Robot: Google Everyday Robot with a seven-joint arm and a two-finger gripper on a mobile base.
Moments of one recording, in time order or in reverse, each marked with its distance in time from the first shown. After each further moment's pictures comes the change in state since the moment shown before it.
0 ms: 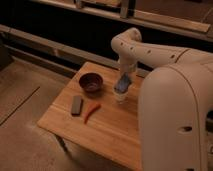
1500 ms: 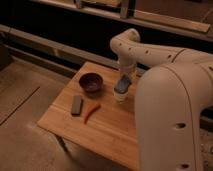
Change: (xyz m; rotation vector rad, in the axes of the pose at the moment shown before) arm 0.001 0.000 0.006 0.024 0.008 -0.001
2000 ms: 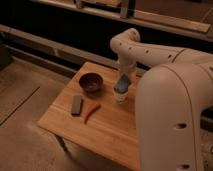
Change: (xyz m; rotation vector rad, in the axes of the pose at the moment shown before) arm -0.001 0.002 -0.002 -0.014 -0.001 -0.002
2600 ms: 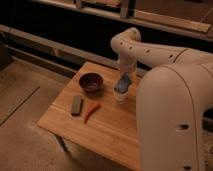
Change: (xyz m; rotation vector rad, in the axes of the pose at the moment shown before) arm -0.002 0.000 -0.005 -0.011 -0.005 0.001
